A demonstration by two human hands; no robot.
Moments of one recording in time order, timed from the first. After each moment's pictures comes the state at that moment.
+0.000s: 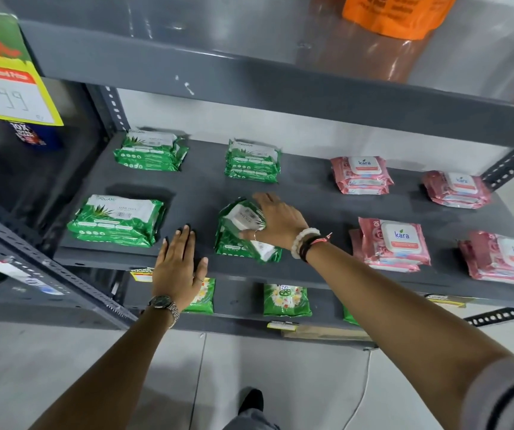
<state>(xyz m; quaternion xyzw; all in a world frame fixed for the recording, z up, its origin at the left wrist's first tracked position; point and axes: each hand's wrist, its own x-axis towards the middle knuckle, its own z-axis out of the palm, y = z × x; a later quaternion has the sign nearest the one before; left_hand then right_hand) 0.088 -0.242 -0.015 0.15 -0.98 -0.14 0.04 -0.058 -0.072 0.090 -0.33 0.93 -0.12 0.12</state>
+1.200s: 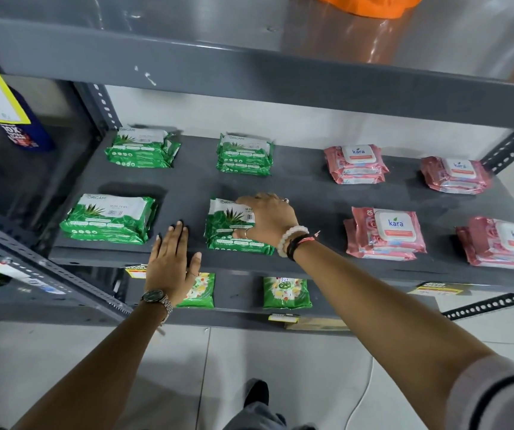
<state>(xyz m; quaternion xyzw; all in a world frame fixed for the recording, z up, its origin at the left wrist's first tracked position) 0.087 -0.243 -0.017 0.14 -0.98 -0.12 0.03 -0.051 -0.067 0.084 -0.34 0.93 -0.08 0.09</state>
